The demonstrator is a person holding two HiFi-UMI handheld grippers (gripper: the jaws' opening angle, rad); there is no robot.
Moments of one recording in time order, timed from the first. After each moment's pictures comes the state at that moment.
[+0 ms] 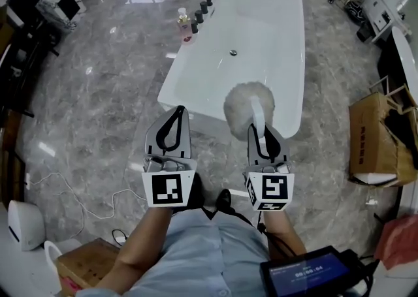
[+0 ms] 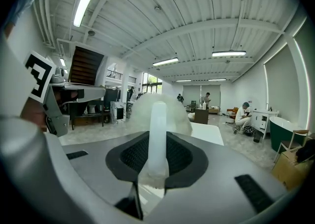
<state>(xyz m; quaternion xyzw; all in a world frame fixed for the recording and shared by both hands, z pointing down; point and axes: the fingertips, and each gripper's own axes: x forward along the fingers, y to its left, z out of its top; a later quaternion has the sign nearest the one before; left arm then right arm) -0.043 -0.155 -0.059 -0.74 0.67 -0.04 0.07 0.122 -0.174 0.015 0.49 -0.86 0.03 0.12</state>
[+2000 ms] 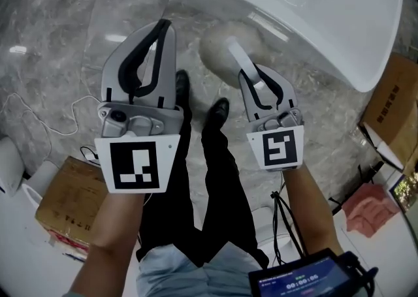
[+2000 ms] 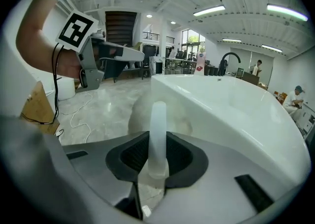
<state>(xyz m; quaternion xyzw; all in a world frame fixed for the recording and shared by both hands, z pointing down) -0.108 -0.209 0.350 -0.74 0.66 -0.12 -0.08 0.036 -0.179 0.461 0.25 -0.90 0.06 0.35</state>
